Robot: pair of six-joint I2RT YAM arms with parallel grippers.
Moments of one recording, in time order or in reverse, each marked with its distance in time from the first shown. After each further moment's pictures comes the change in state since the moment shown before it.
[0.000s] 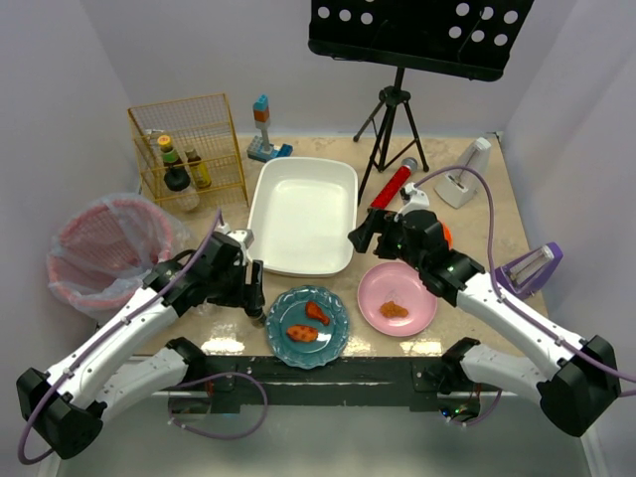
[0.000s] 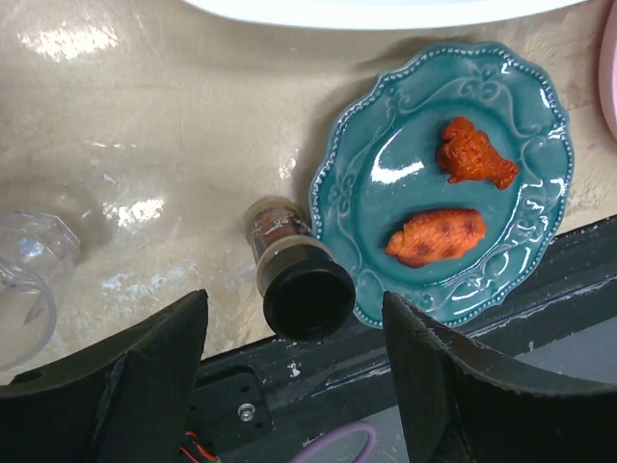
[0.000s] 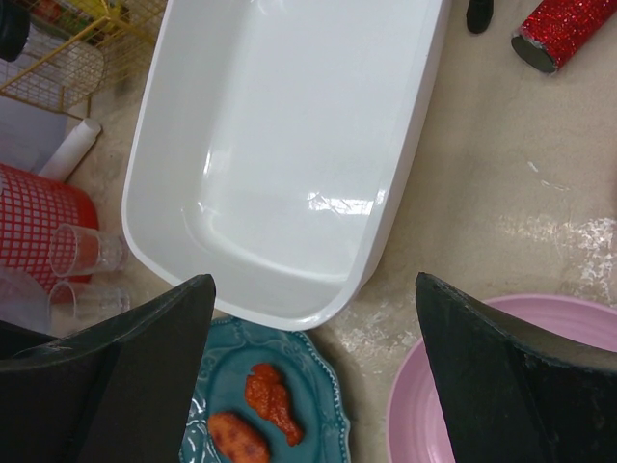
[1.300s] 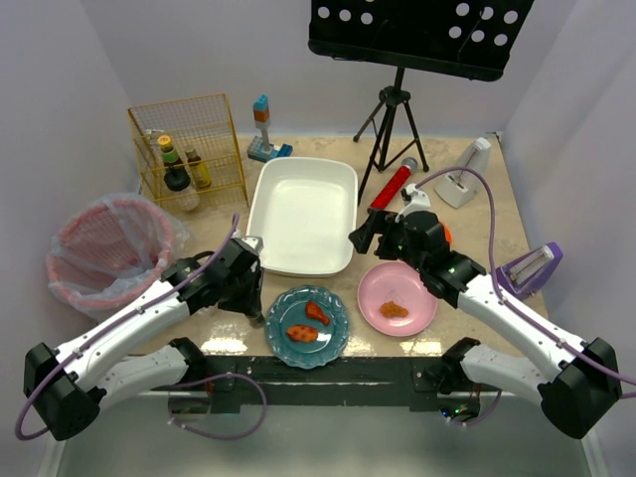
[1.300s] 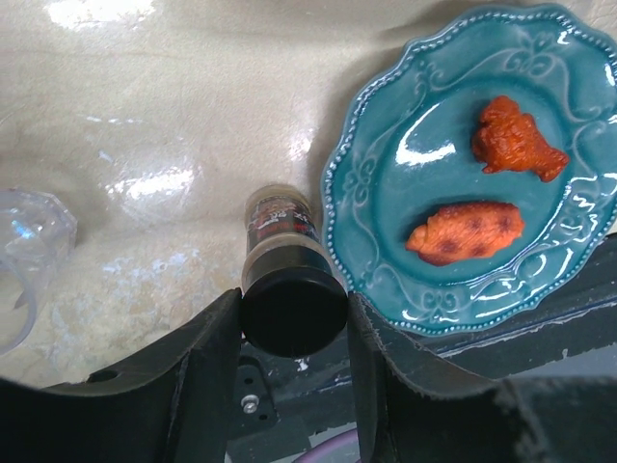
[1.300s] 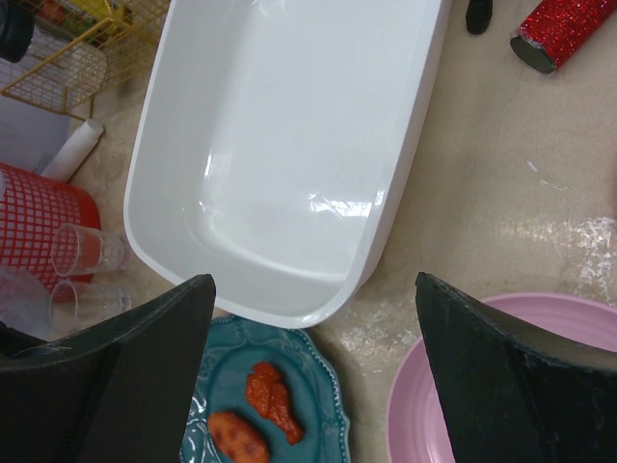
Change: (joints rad) left arm -0.129 0.084 -0.017 -0.007 -0.100 -0.091; right arm 0.000 -0.010 -0.010 0.002 0.001 0.001
